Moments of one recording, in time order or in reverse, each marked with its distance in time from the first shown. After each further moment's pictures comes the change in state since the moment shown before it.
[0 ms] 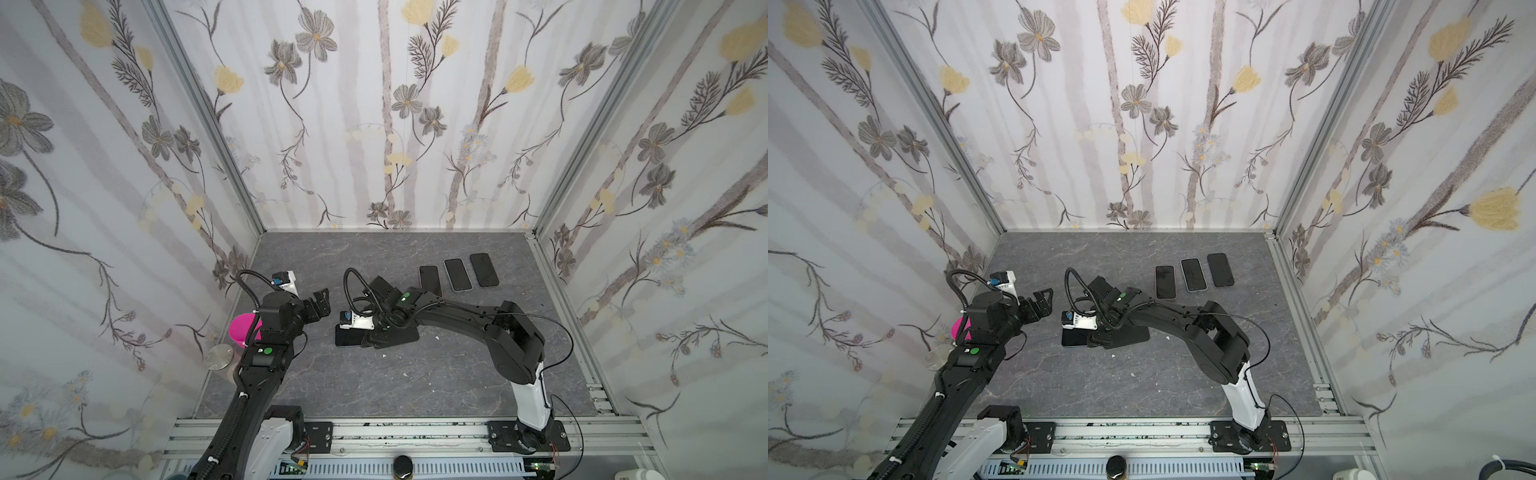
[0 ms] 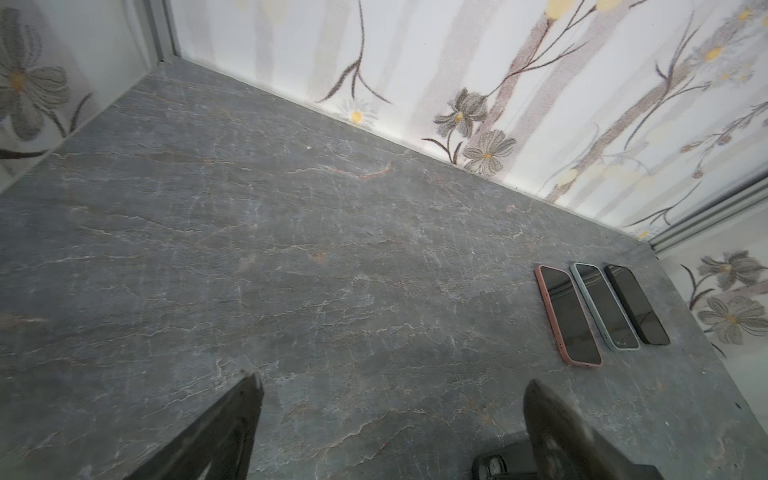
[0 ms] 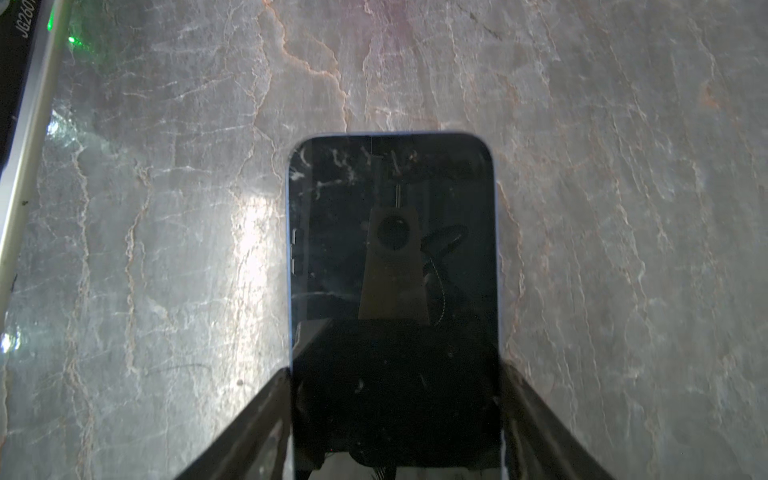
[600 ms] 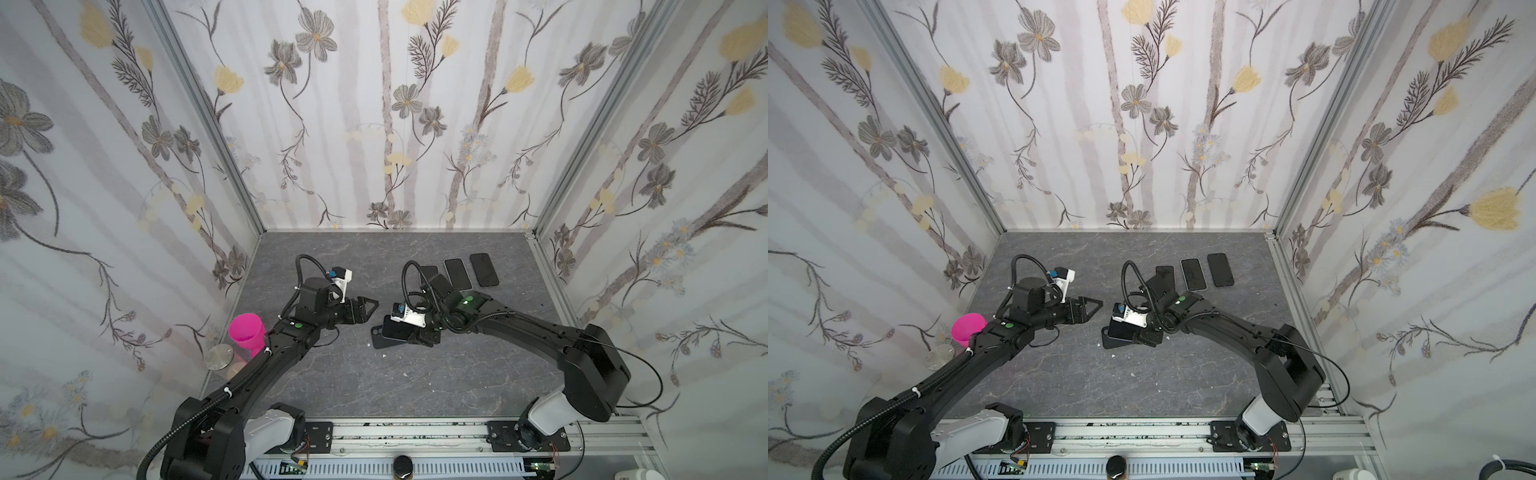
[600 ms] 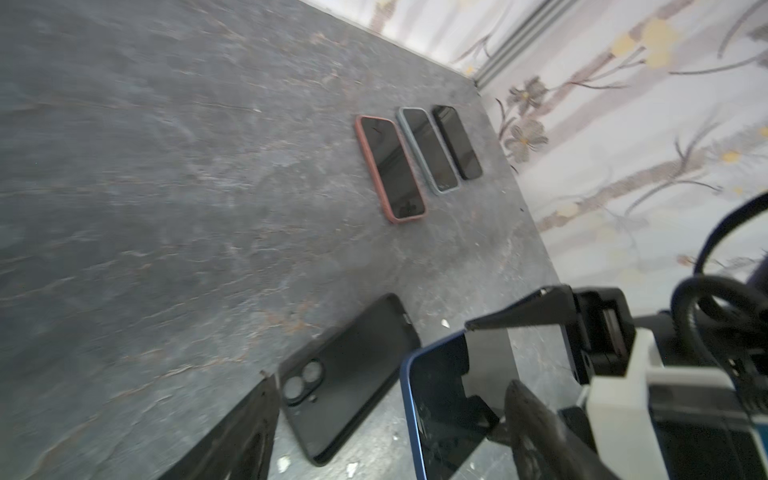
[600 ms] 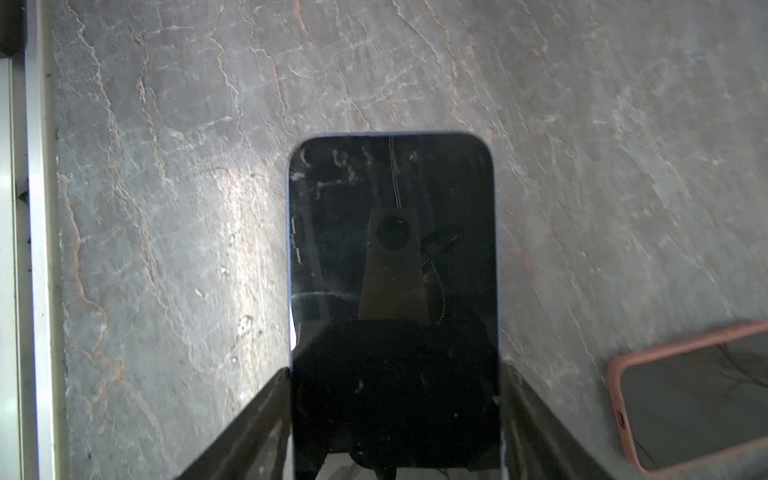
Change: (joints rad) left arm -0.292 0.320 0.117 0.080 0.402 -0.085; right arm -0.200 -0.481 -0.443 -0.009 0.029 0.023
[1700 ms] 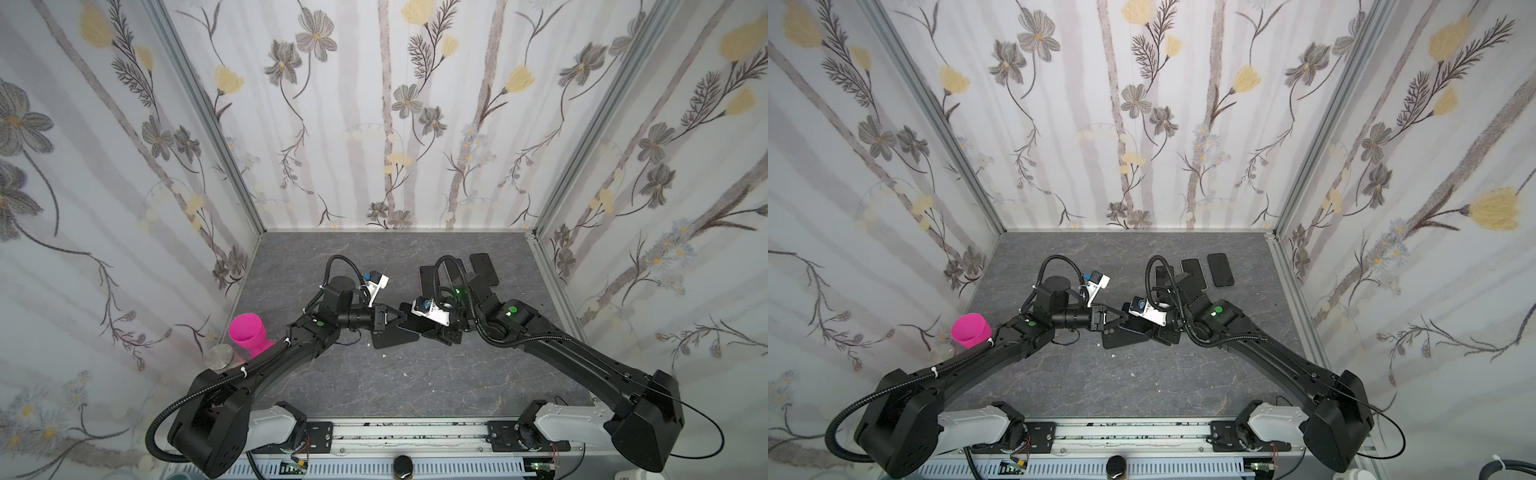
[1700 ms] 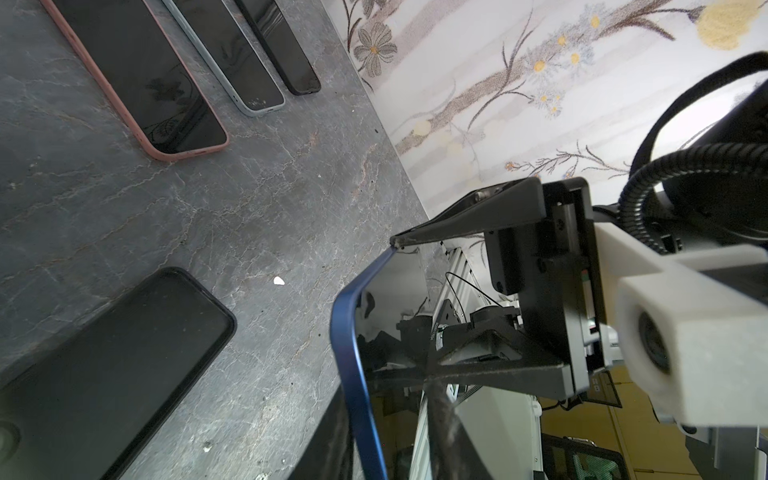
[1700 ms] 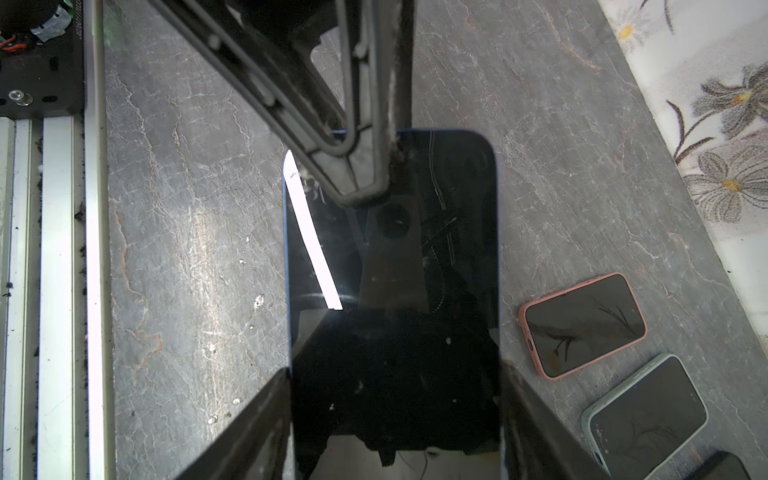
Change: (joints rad) left arm -0.179 0.099 0.035 0.174 0.276 -0.175; right arm -0.033 -0.284 -0.069 -0.031 0.008 0.018
